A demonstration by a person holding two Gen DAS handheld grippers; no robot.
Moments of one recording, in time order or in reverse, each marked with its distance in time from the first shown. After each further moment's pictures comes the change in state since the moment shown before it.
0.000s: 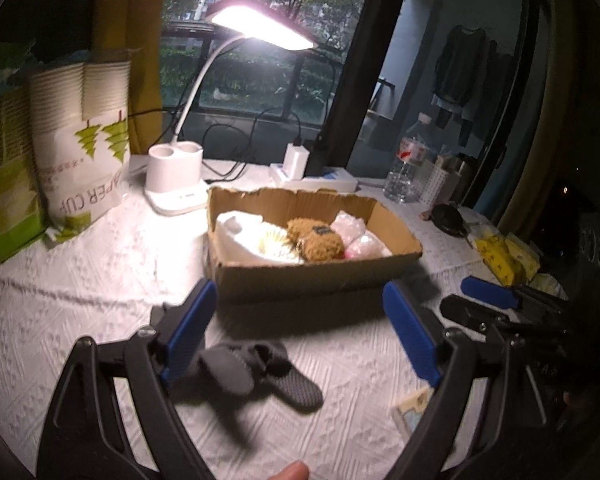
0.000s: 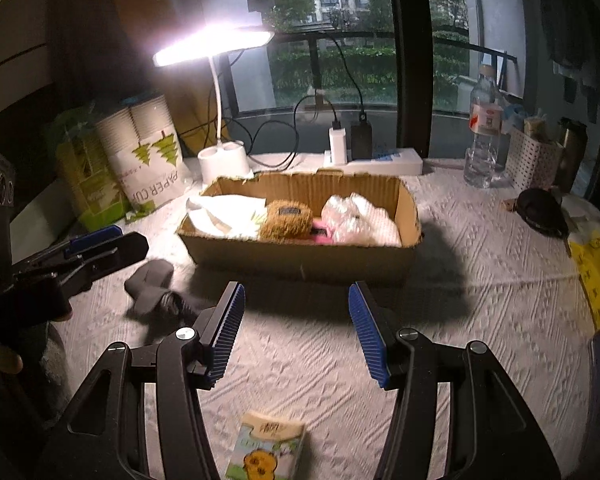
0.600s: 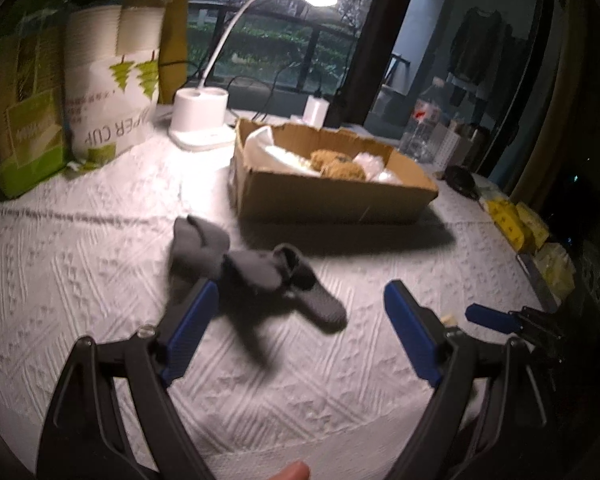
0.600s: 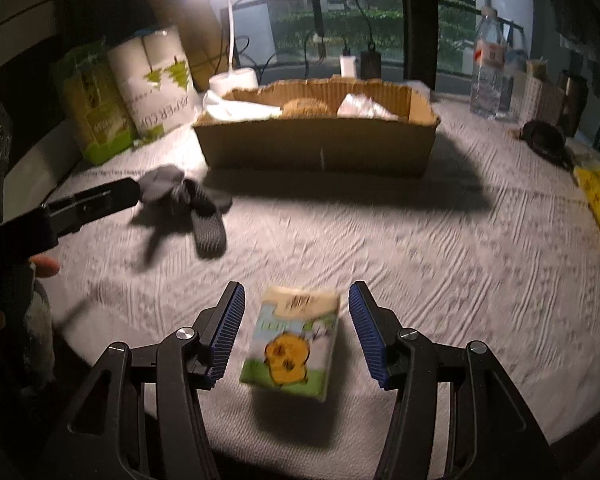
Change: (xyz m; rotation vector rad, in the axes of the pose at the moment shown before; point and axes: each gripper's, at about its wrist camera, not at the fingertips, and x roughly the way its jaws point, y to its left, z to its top) left arm -0.010 0.014 -0.058 -0.031 0.101 0.048; right arm 0.004 0.022 -0.077 -0.002 0.156 0.004
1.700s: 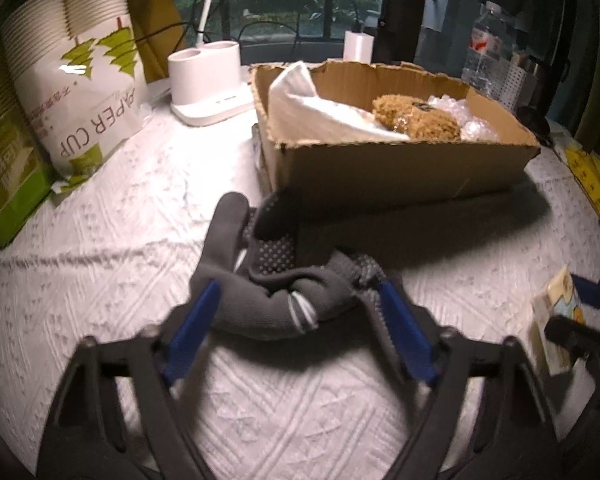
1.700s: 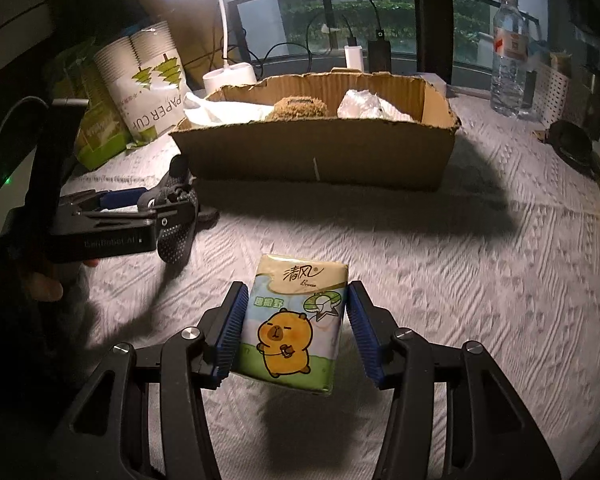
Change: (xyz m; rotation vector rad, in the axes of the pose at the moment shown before) left arm 0.104 0.013 0.033 0.128 0.180 0.217; right arm 0.035 -0.024 0.032 -0.006 0.023 0.061
